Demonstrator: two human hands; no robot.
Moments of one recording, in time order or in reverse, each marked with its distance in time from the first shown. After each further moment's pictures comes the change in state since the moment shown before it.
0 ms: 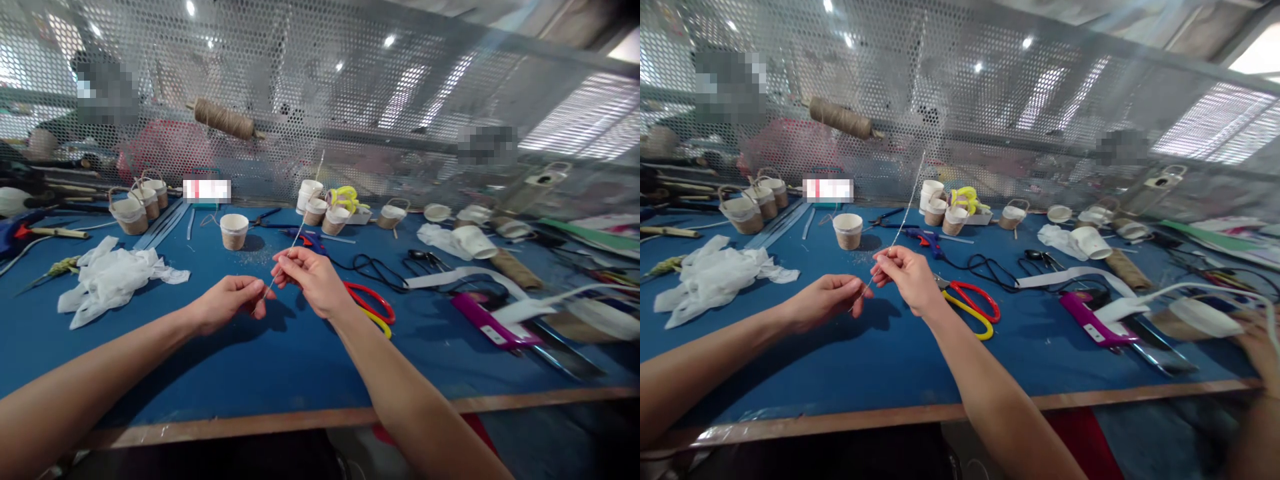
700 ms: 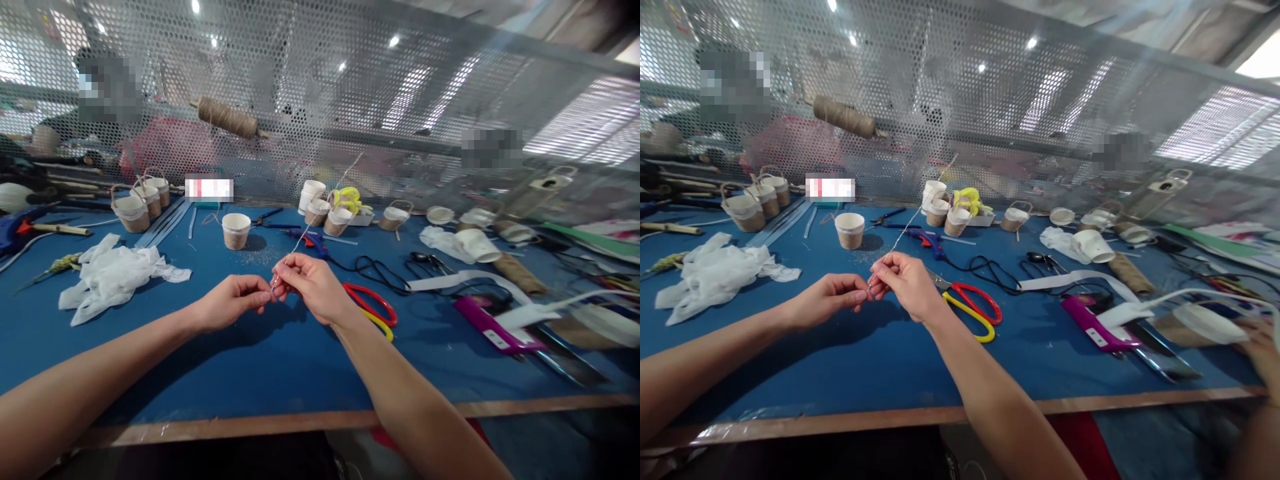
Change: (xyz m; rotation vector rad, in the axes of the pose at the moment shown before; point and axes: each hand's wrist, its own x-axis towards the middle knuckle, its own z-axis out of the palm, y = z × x) left_hand 0.000 0.006 0.002 0.229 -0.016 0.131; right_hand -0.008 -0.007 0.006 -0.008 -0.074 0.070
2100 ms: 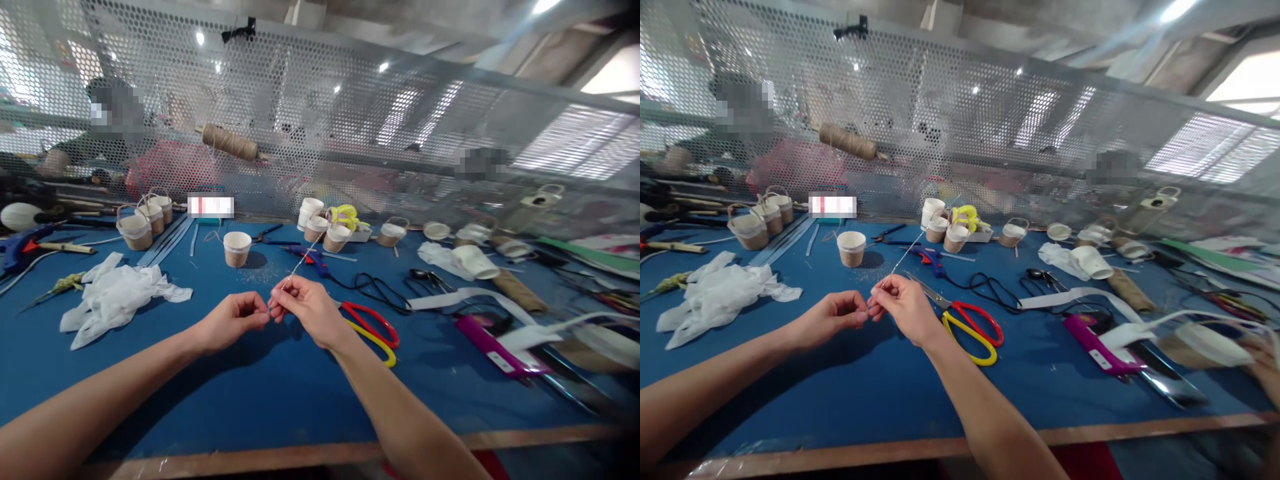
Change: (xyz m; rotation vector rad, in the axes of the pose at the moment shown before) left_hand 0.004 -0.008 -0.001 -0.088 0.074 -0.034; right_hand 0.000 0.004 0.001 -0.064 0.004 -0.007
